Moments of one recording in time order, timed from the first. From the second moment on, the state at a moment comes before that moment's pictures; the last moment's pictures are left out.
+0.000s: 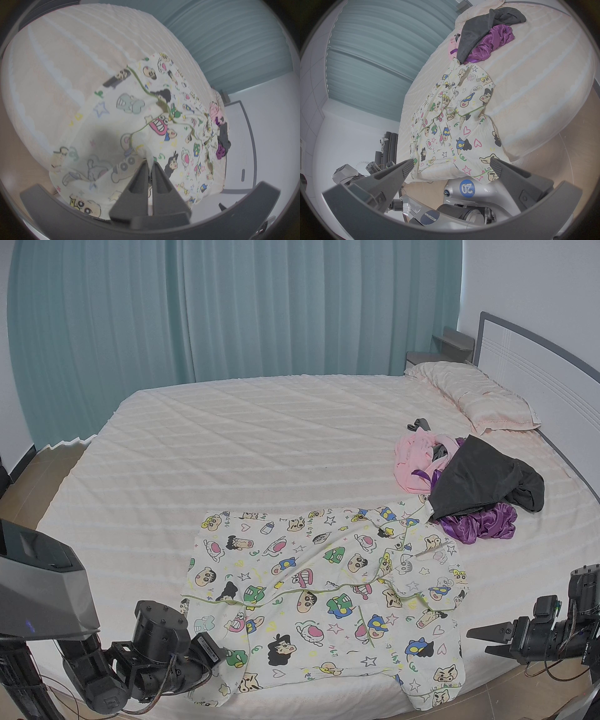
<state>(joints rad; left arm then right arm) -0.58 2.02 -0.14 -1.11 0.06 -1.19 0.07 1.47 -0.02 -0.71 0.51 0.63</state>
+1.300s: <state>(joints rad) -0.18 2.14 -0.37 -1.10 -0.02 -0.73 0.07 1.47 -0.02 -0.71 0.51 0.63</state>
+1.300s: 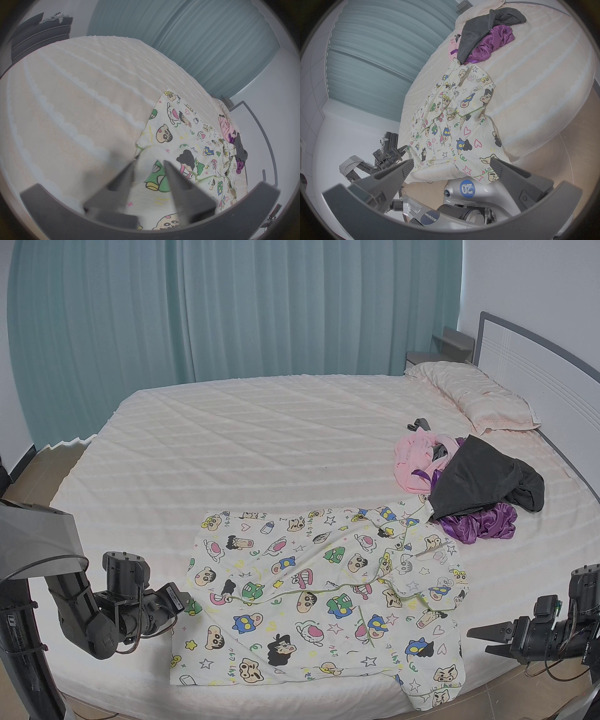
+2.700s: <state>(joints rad) -0.12 2.30 -1.01 -0.55 -0.20 -0.63 0.07 1.48 -0.02 -0.71 0.51 0.63</state>
